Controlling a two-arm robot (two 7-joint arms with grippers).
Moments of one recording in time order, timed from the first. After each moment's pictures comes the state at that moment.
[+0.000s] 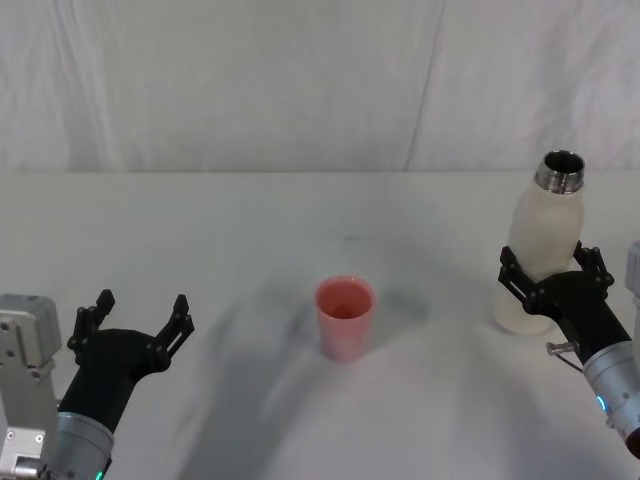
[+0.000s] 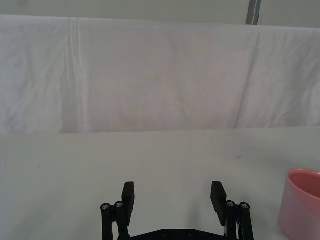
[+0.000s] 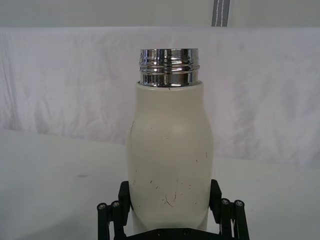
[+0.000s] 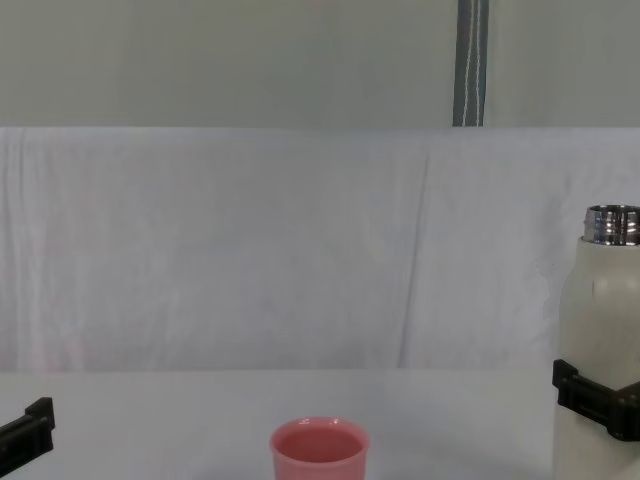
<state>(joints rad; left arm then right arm) 0.27 0.24 0.04 -1.85 -0.25 -0.02 -0.02 0.08 0.12 -0.12 -1.46 0.11 -0.16 0.17</state>
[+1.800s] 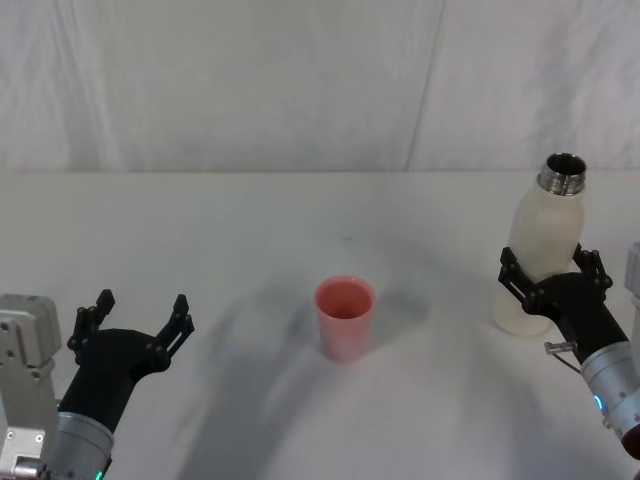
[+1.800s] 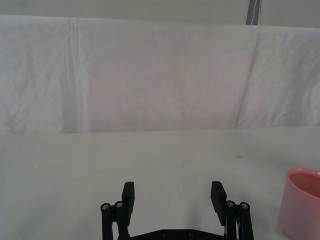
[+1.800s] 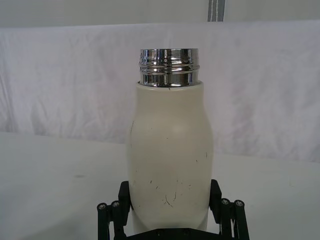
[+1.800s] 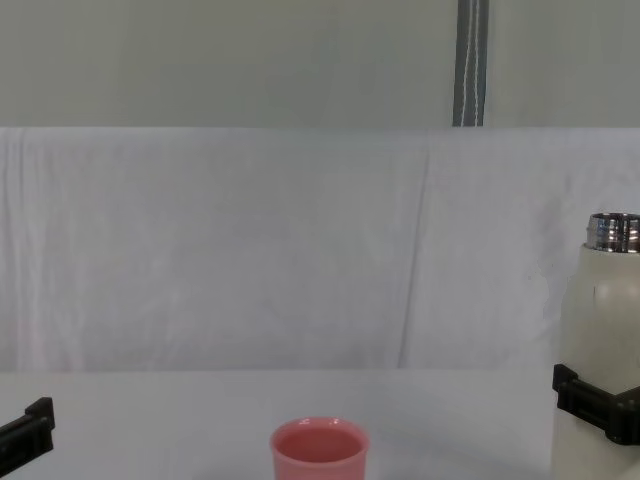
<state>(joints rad) 0.27 0.24 0.04 -1.85 -0.25 -0.02 -0.02 0.09 0.11 -0.11 -1.43 0.12 -0.16 0.16</state>
